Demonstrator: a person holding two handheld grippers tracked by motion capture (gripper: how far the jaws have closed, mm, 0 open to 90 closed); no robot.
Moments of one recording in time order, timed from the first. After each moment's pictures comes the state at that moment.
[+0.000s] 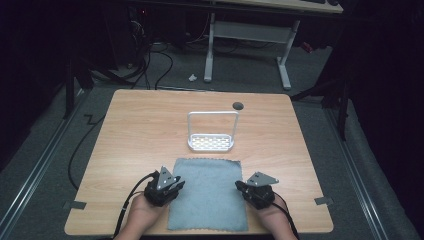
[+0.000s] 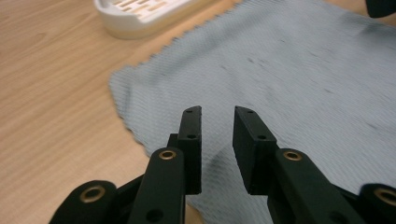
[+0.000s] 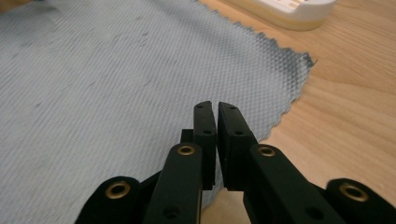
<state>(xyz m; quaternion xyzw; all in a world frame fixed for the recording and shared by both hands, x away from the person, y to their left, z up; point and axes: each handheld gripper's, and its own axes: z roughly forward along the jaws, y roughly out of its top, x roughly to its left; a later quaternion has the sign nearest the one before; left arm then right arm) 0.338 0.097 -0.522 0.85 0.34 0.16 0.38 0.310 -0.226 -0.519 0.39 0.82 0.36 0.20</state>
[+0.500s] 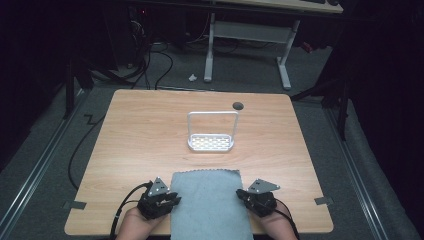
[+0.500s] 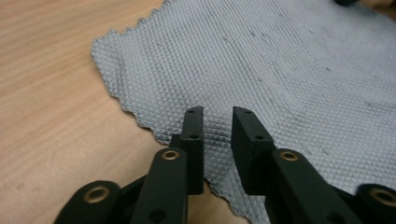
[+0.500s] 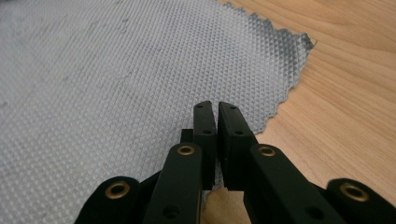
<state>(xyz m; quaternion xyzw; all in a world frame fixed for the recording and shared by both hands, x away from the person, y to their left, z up) 0.304 0.117 -0.522 0.85 0.34 0.07 0.39 0.287 -0.230 -0.526 0.37 0.85 0.34 0.18</state>
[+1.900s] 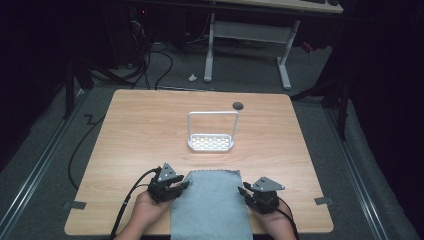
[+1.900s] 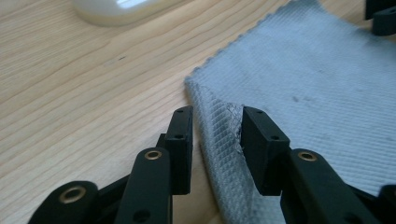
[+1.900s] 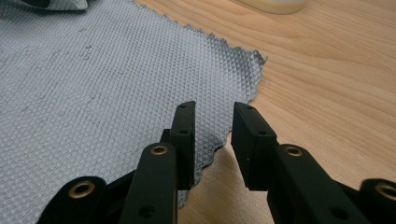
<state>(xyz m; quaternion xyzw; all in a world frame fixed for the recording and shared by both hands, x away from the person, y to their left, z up) 0.344 0.093 -0.527 0.84 0.32 0.10 0.42 0.292 -0.239 -0.526 0.41 0.81 0.37 0.21</state>
